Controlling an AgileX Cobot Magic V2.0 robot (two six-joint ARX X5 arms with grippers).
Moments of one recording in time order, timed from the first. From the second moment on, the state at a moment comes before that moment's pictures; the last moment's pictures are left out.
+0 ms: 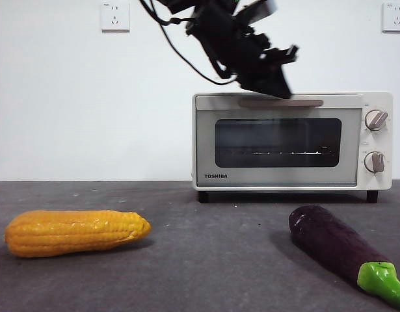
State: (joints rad) left arm -0.69 2.22 2.07 -0.37 0.28 0.31; right arm 0.01 0.74 1.40 -1.35 -0.66 0.05
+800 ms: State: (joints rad) left arm -0.88 2.27 2.05 -0.45 0.38 0.20; right arm 0.01 0.74 1.40 -1.34 -0.66 0.05
